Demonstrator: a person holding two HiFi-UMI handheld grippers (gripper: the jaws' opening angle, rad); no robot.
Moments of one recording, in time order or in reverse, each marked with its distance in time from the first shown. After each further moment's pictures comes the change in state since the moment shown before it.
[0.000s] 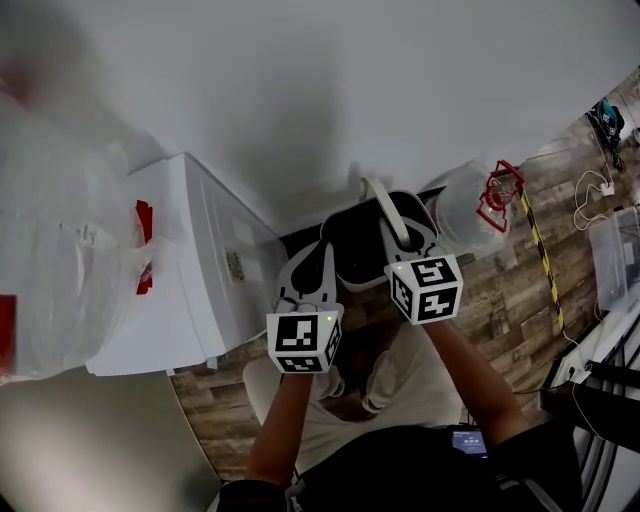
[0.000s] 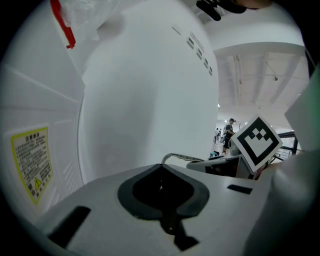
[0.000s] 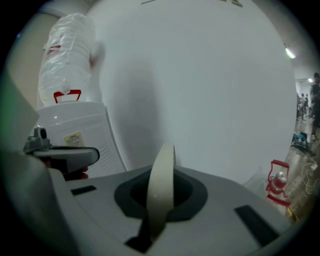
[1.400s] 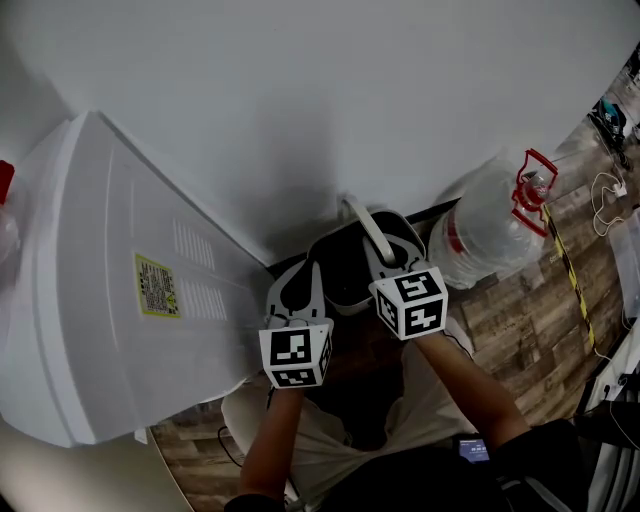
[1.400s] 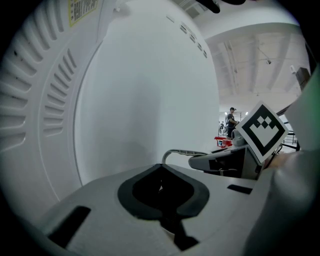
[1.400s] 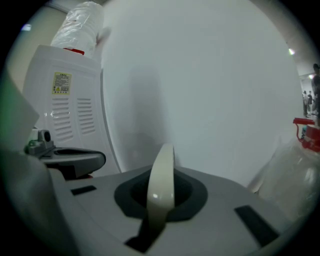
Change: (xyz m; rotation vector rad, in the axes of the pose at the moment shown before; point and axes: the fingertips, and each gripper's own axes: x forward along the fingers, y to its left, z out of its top) left arm 0.078 0.058 -0.172 0.094 -0.009 0.037; right arm 0.120 -0.020 -0.143 -0.016 -0.062 0.029
